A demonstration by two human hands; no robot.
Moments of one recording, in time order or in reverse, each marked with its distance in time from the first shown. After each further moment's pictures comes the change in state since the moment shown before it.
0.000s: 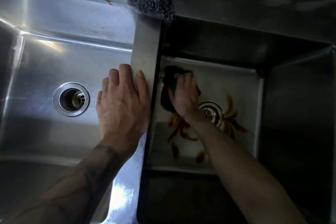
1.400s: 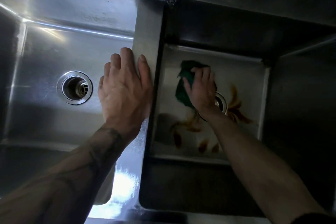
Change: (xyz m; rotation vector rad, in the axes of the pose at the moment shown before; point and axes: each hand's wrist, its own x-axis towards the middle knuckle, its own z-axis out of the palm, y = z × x) left_hand -0.004 0.007 -0.006 0.014 0.082 0.055; right_hand -0.017 0.042 -0.002 -0.064 0.037 0.046
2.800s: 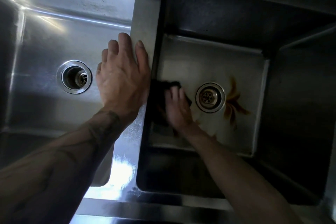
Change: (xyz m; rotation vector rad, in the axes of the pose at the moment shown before) left_hand 0.000 0.001 0.000 0.036 0.001 -0.008; right_hand -0.092 -0.061 0.010 0.081 -0.098 -0.217
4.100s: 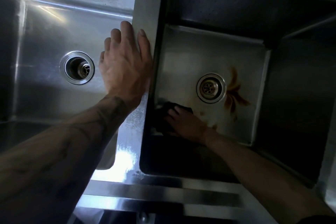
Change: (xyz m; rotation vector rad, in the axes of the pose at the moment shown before) left_hand 0.002 0.002 -0.002 0.021 -0.024 -0.003; right_hand -0.067 0.037 -0.003 -0.160 -0.185 -0.687
